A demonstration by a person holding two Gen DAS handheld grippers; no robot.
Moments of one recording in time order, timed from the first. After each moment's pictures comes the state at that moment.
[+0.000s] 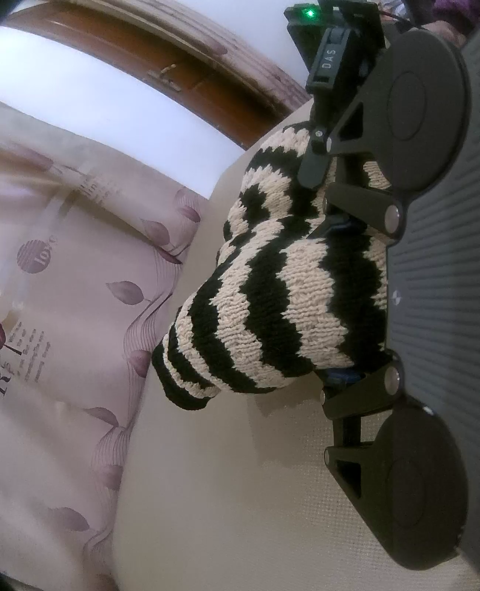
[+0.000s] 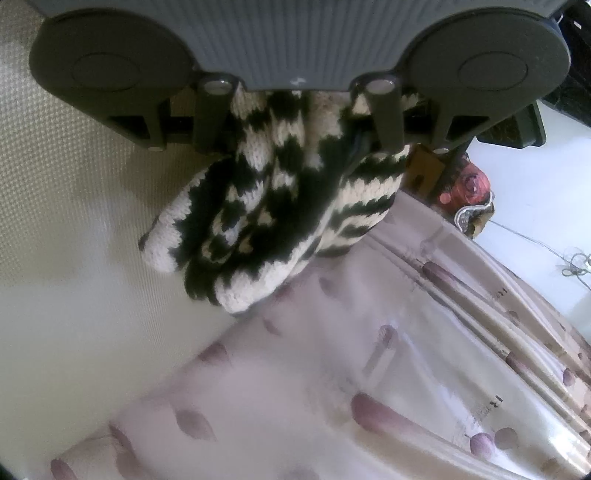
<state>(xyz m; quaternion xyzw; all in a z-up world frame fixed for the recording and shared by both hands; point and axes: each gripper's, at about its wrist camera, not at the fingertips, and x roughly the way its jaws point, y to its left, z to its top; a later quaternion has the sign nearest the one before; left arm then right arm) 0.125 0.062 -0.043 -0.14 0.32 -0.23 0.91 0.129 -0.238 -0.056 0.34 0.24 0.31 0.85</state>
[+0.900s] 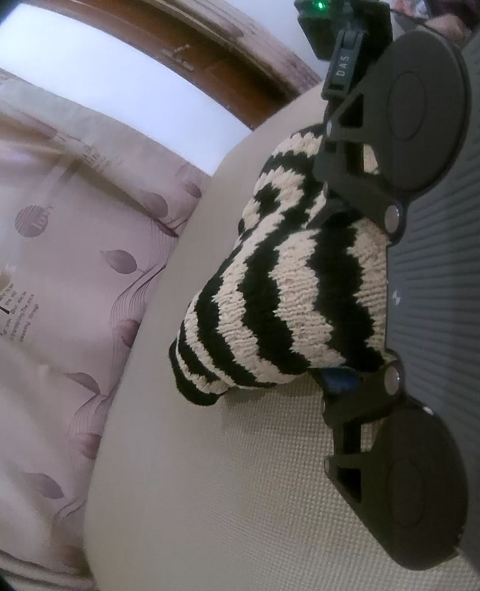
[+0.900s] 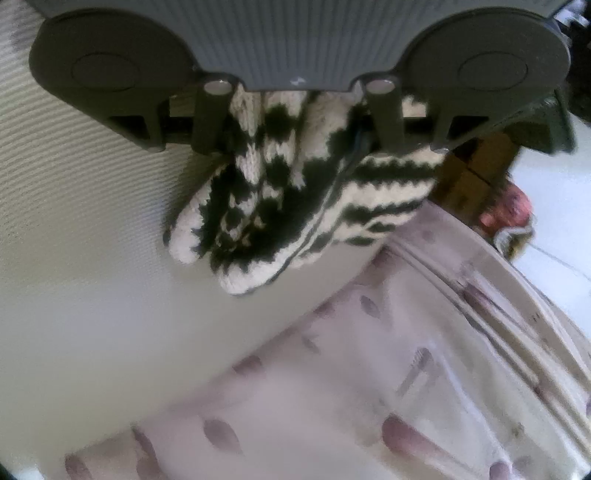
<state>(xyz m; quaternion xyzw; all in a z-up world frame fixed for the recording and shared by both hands) 0.127 0.072 -0.072 -0.16 0.32 -0.20 0.91 0.134 -0.236 -0.072 0.29 0.28 0.26 0.88</state>
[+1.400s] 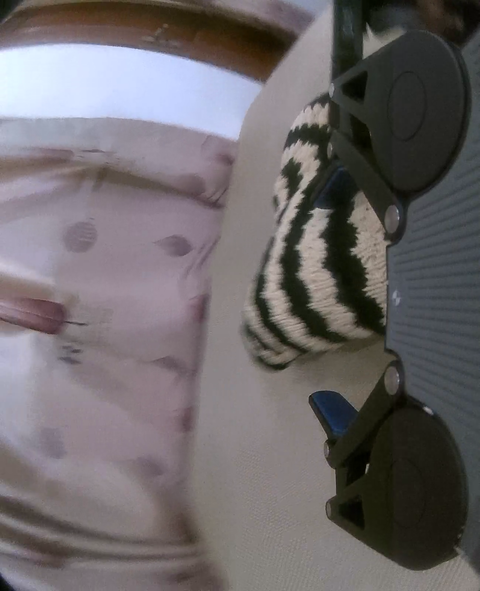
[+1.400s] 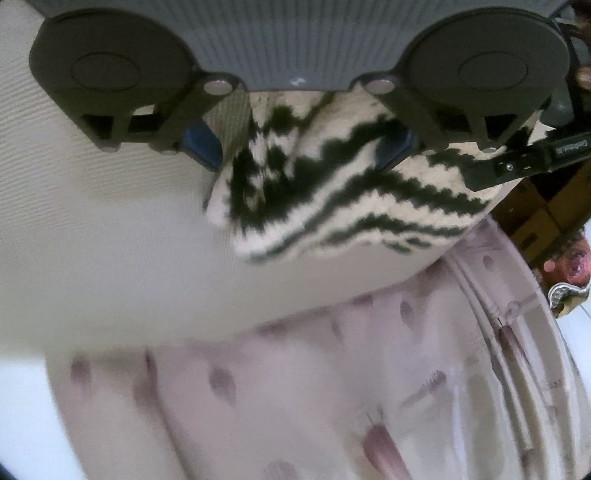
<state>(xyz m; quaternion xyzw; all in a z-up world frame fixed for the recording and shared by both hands) 0.080 0.052 -0.056 -0.04 0.19 -0.11 0.98 0.094 -0.210 -0.058 0.13 0.22 0.15 0.96</state>
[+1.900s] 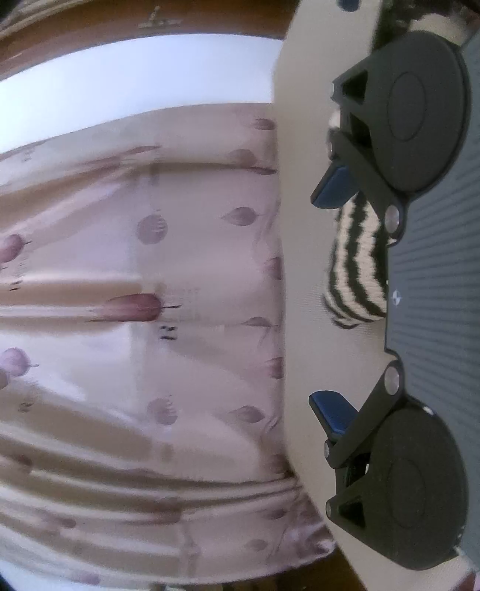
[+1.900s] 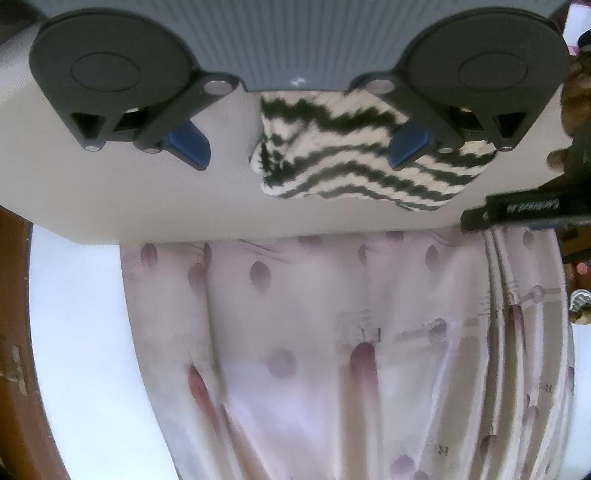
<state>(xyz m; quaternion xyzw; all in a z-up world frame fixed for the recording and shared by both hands) 0.008 0.018 -0.012 0.02 0.07 -0.02 1.00 -0.024 -0.162 -0.042 0.05 0.08 0.03 1.00</state>
